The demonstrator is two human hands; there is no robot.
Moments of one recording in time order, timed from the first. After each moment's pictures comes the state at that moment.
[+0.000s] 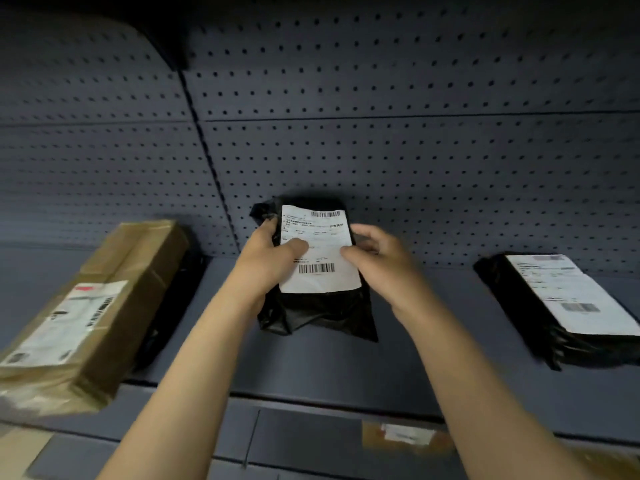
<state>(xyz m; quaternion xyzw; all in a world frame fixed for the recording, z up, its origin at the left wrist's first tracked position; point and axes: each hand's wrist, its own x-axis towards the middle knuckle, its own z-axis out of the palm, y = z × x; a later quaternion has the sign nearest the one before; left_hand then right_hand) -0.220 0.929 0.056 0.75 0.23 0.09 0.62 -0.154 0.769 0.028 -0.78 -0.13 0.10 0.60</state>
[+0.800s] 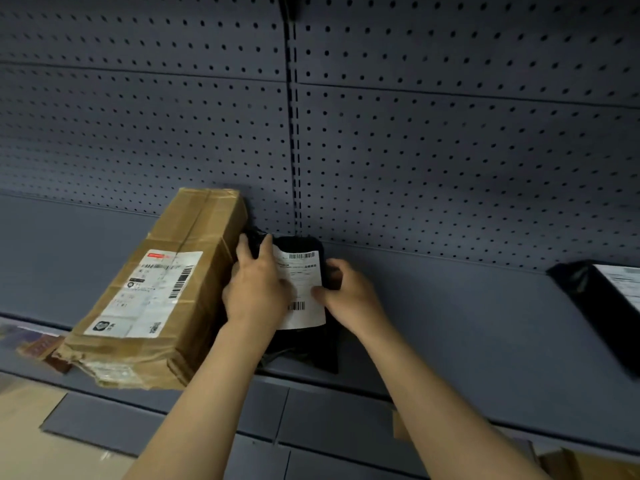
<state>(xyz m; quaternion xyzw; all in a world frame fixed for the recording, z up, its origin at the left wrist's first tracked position) -0.268 1.047 -0.023 0.92 0.32 0.05 0.21 -0.204 0.920 -0.044 -0.85 -0.16 0.18 0.47</state>
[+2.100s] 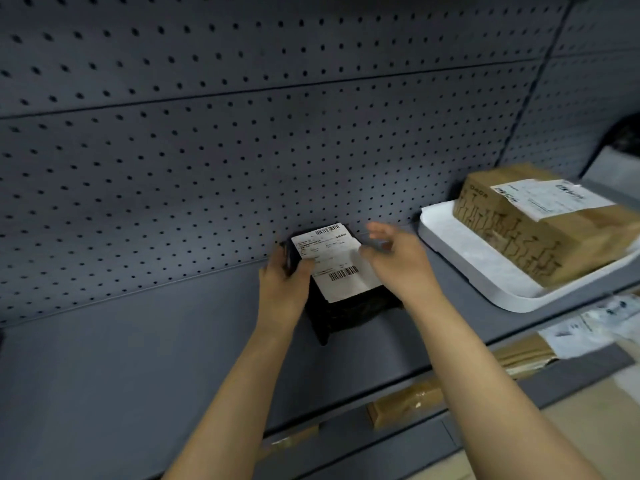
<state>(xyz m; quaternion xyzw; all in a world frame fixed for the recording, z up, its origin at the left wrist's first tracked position) -0.103 0.627 -0.042 0.77 0.14 0.01 0.62 -0.099 0.463 -0.012 -0.85 0.11 -0.05 0.51</state>
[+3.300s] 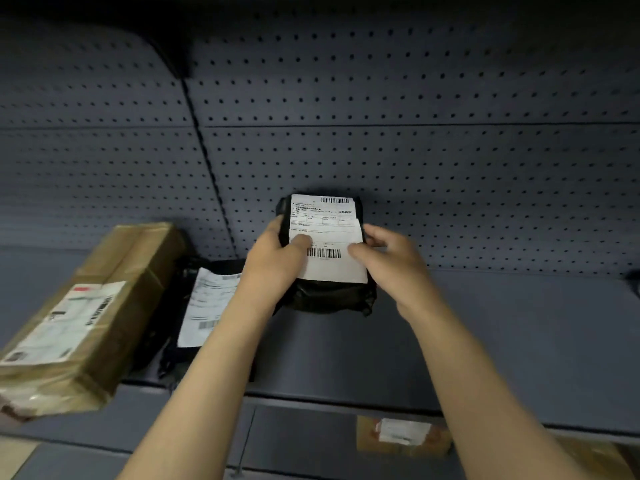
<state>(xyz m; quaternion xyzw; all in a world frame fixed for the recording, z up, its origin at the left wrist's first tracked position) -0.225 0.911 0.055 0.78 0.23 0.14 0.56 -0.164 0.754 0.039 -0.79 -0.12 0.06 0.60</state>
